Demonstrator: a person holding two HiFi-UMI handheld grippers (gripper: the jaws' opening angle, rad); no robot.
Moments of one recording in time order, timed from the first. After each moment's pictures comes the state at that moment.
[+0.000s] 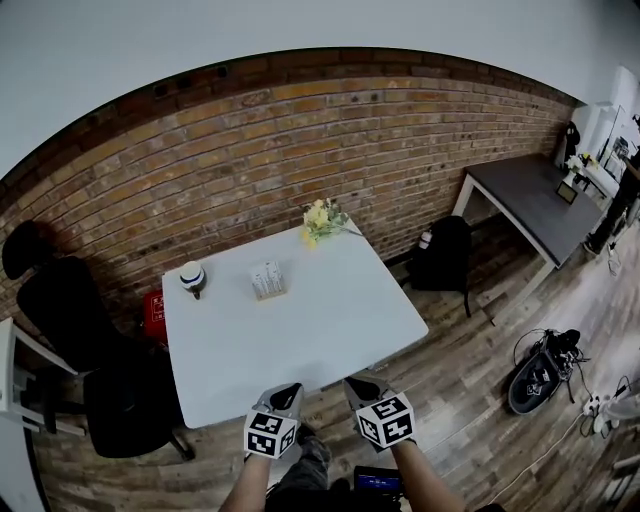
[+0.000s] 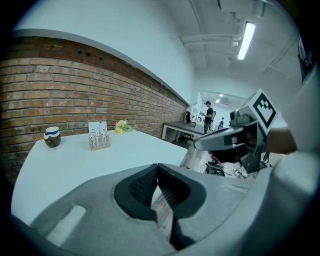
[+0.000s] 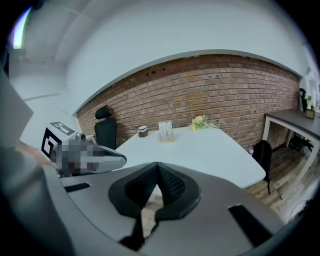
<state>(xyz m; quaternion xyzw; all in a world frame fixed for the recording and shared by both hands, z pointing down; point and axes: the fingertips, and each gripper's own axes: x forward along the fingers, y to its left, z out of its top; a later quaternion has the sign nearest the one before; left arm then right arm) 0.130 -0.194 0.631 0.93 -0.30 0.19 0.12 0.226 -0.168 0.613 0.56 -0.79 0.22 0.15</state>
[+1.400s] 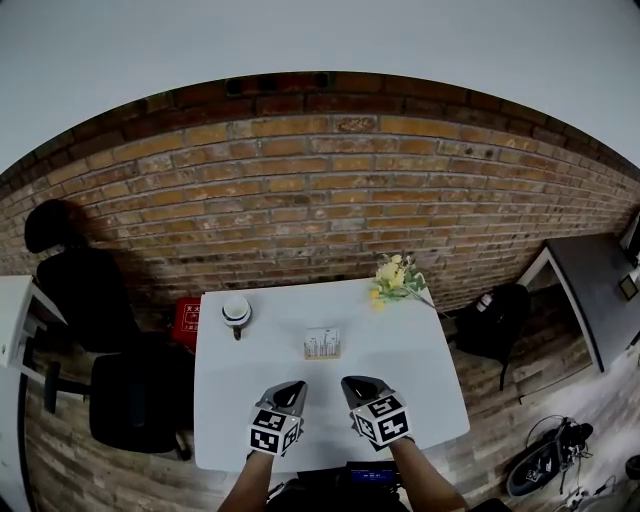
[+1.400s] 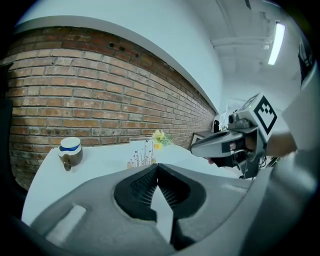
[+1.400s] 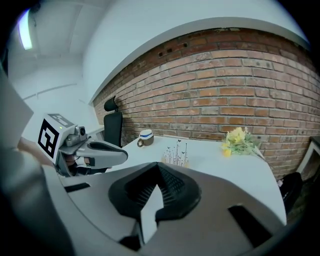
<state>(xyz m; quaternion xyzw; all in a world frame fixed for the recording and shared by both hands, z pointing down) 0.080 -0.432 0.613 0.88 -0.42 0.16 0.17 0.168 -0.433 0.605 0.43 -0.86 0.19 0.21</state>
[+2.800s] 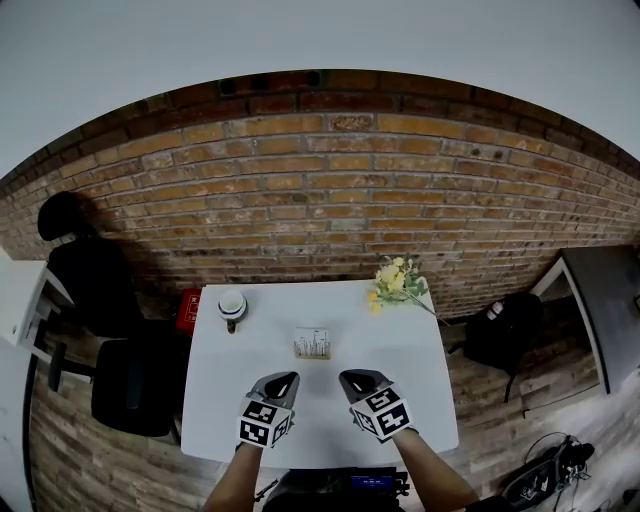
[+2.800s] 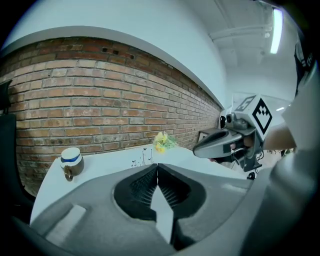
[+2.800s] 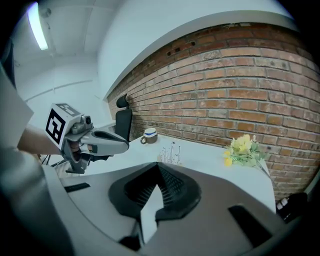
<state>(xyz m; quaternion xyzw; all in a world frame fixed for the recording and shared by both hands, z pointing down) 0.108 -0.449 0.593 0.86 -0.46 0.18 0.14 0.204 -0.452 0.597 0.36 -0.89 0.15 0.23</state>
